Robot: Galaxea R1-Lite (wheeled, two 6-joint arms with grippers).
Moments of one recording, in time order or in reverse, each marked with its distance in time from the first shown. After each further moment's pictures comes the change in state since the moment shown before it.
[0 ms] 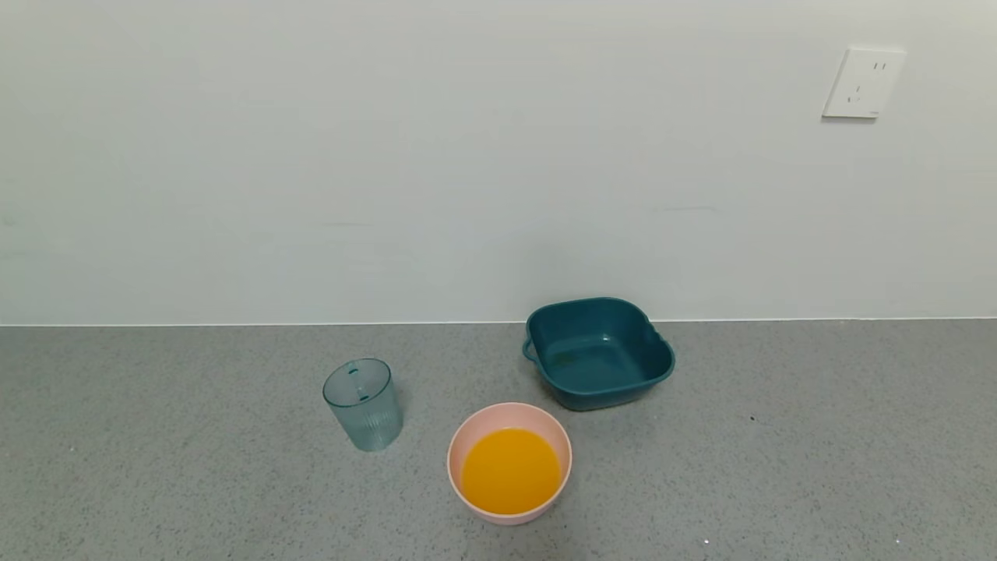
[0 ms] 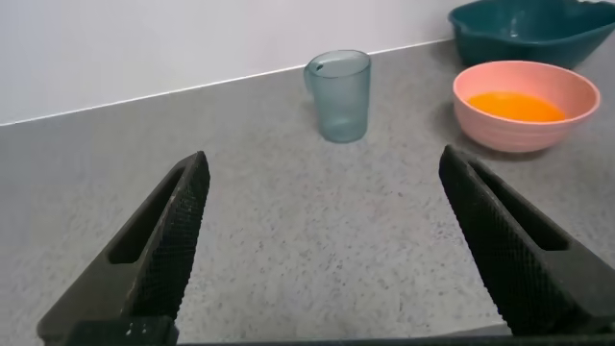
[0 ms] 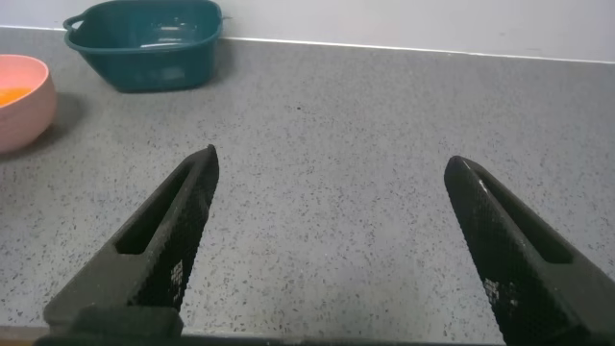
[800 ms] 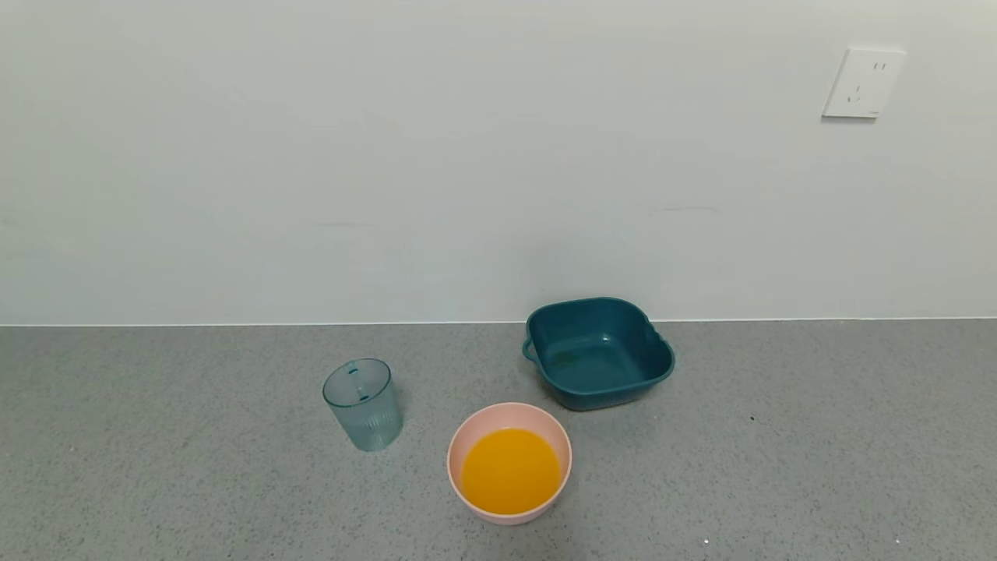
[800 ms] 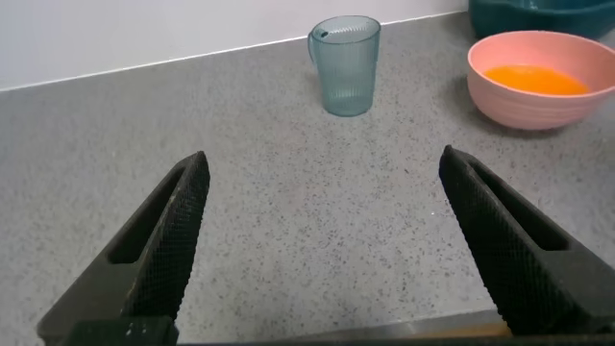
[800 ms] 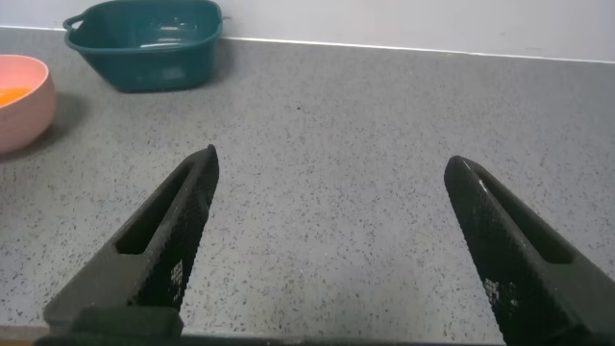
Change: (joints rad) left arm -0.001 -0.003 0.062 -0.003 0.016 -0.023; right arm 0.000 0.000 0.000 0.000 0.000 0.000
